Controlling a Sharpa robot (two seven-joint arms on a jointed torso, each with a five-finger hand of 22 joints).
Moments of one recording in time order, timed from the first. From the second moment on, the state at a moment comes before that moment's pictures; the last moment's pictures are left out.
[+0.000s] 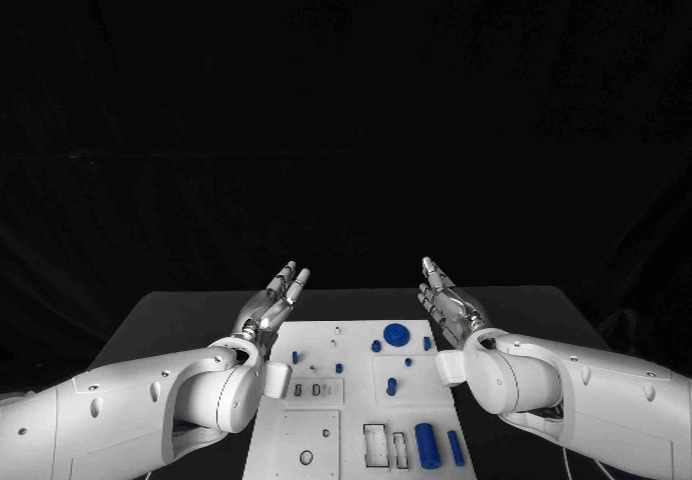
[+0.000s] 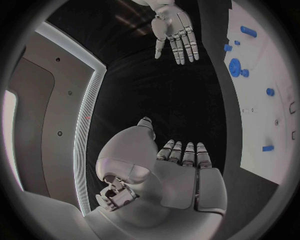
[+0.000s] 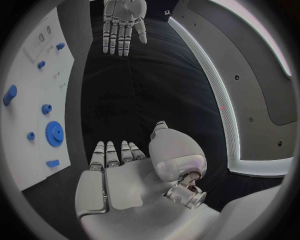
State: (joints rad) left arm 1.17 -0.79 -0.21 1.58 0.07 -0.53 0.52; left_hand 1.10 0.29 -0.22 0.29 0.29 0.05 -0.07 0.01 0.01 0.00 -0.12 0.01 0.00 0.00 -0.03 0.00 0.00 0.11 0.00 0.00 0.00 0.00; right arm 1.11 -0.78 -0.11 1.52 0.13 -0.49 0.41; right_hand 0.84 0.26 -0.32 0.28 0.18 0.00 -0.14 0.00 0.00 0.00 -0.17 0.00 0.00 0.00 -0.03 0.00 0.00 0.16 0.00 -0.03 0.01 0.00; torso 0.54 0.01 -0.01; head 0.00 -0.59
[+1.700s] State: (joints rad) left arm 1.16 -0.86 -0.22 1.58 -0.05 -0.27 0.61; left_hand 1.22 0.28 -0.22 0.29 0.37 0.11 -0.06 0.02 0.02 0.00 -0.03 0.01 0.00 0.00 0.09 0.00 0.00 0.14 0.00 0.17 0.00 0.00; right arm 1.28 -0.81 -0.14 1.45 -0.67 -0.19 0.30; right_hand 1.44 0.17 -0.13 -0.01 0.40 0.23 0.07 0.08 0.04 0.29 0.17 0.31 0.06 0.77 0.18 0.26 0.16 0.17 0.67 0.29 0.27 0.13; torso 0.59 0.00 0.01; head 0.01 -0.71
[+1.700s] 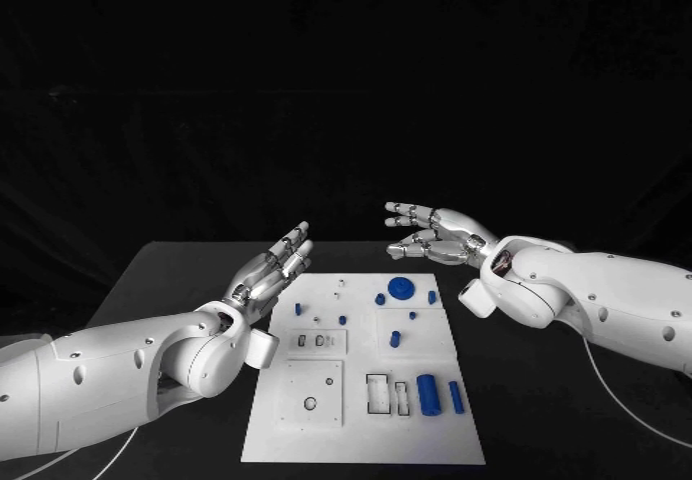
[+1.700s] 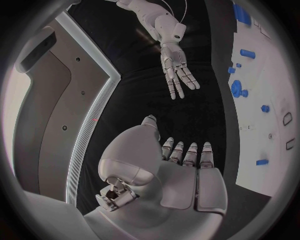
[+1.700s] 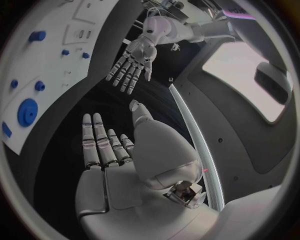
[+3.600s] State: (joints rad) left arm 1.21 -1.07 -0.19 1.86 -0.13 -0.36 0.65; left_hand 1.30 0.27 -0.23 0.29 0.47 0.19 0.00 0.02 0.03 0.03 0.03 0.01 0.01 0.01 0.13 0.00 0.00 0.17 0.01 0.24 0.00 0.00; right arm 1.34 -0.83 -0.13 1.59 -1.91 -0.20 -0.16; right_hand 1.36 -0.06 0.19 0.03 0.25 0.91 0.11 0.13 0.22 0.87 0.08 0.28 0.08 1.41 -0.03 0.99 0.79 0.18 1.29 0.07 0.60 0.36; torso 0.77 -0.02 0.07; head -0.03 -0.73
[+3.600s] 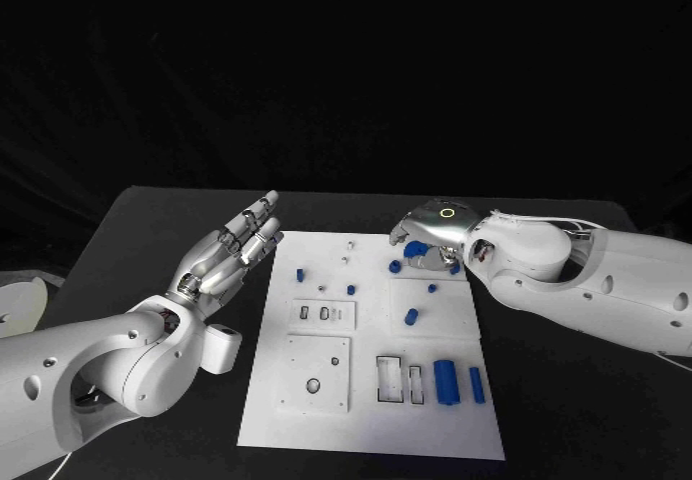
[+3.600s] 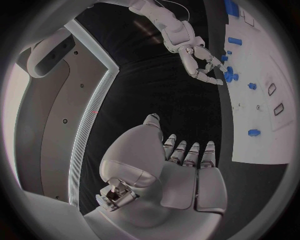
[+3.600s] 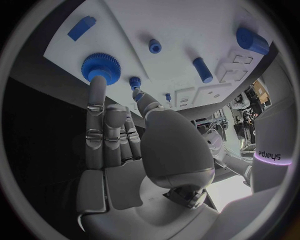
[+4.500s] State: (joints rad) left arm 1.22 -1.06 -0.19 1.84 -0.09 -0.33 0.63; left_hand 1.31 0.27 -0.23 0.29 0.47 0.20 0.01 0.02 0.03 0.03 0.06 0.01 0.01 0.01 0.13 0.00 0.00 0.17 0.01 0.24 0.00 0.00; right arm 1.29 -0.79 -0.13 1.51 -1.85 -0.20 -0.12; right_hand 1.36 -0.07 0.25 0.03 0.26 0.97 0.11 0.11 0.19 0.94 0.08 0.24 0.07 1.41 -0.03 1.01 0.83 0.18 1.26 0.07 0.63 0.40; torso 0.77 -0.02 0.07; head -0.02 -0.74
